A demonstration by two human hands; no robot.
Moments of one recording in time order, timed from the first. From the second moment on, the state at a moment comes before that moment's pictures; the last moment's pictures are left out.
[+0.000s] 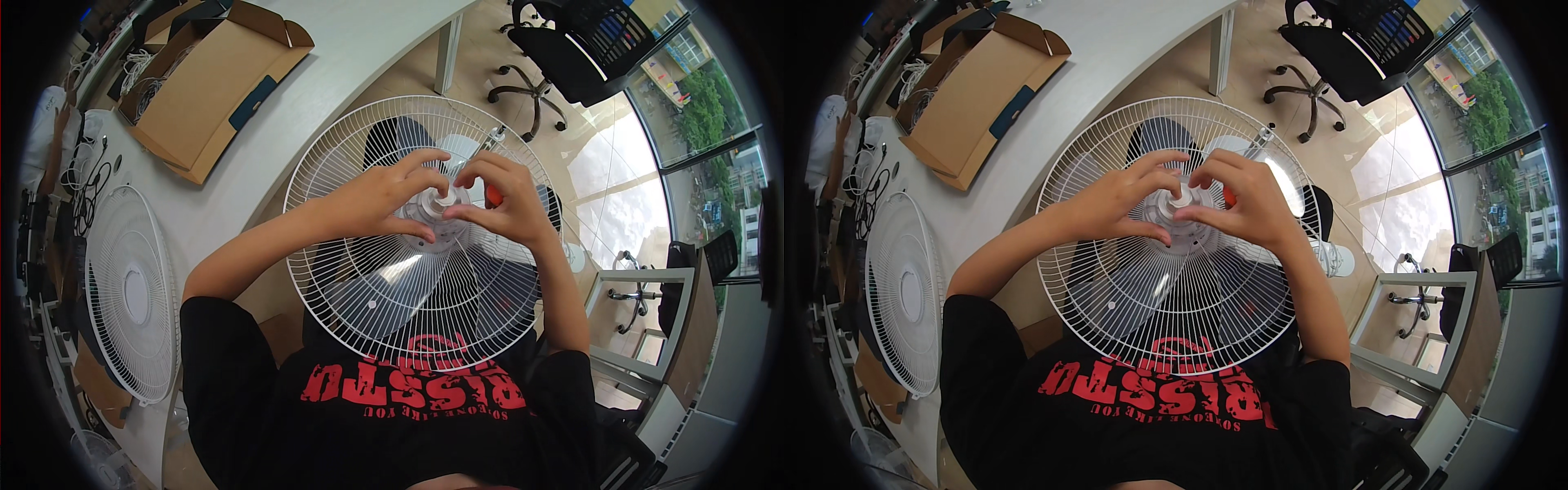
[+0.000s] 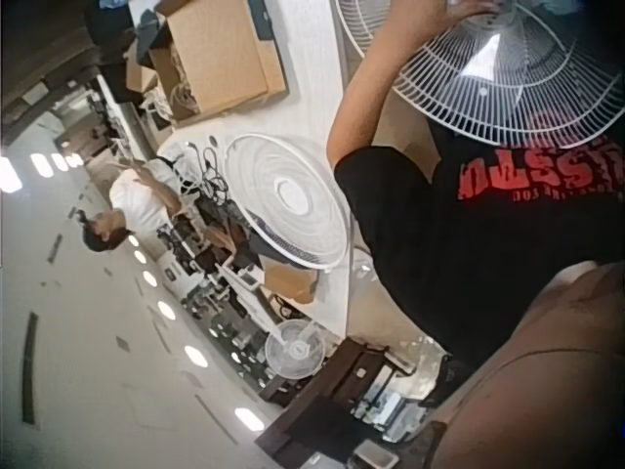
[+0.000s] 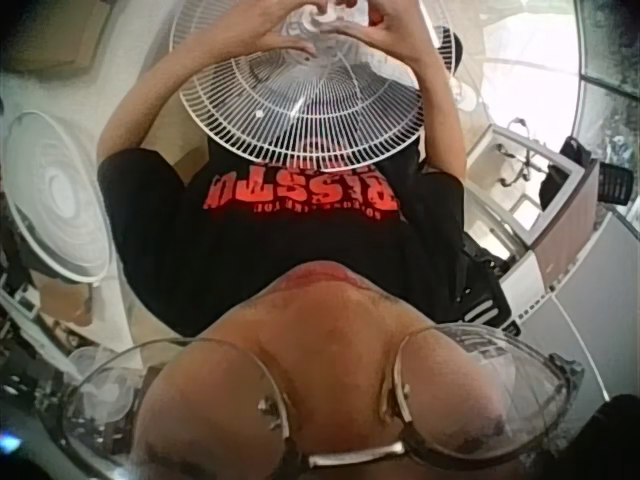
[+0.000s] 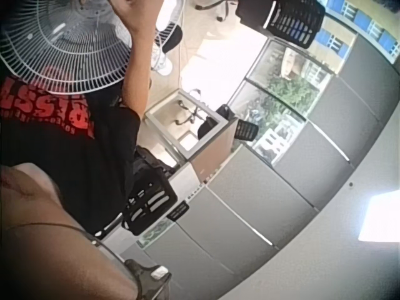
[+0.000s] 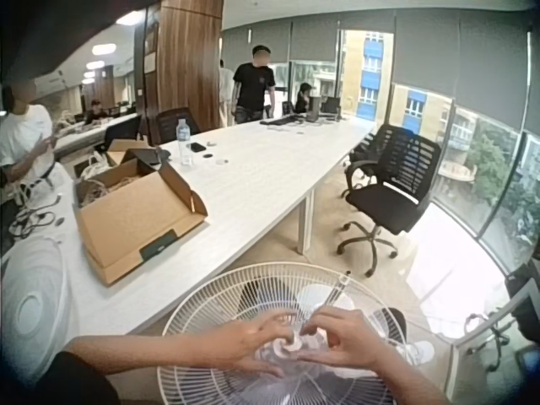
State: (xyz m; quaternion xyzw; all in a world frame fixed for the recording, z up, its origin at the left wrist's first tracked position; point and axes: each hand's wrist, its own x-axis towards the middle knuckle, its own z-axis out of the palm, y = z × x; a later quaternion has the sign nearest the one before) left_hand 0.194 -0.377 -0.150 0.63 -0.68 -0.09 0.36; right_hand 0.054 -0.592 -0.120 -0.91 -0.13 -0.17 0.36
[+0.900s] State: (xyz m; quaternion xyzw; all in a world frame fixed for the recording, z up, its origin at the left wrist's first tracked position) left_hand 0.184 -0.384 -0.135 0.66 -0.67 -0.12 0.33; right_hand 0.050 -0.587 -0.139 -0.92 -0.14 -0.20 0.30
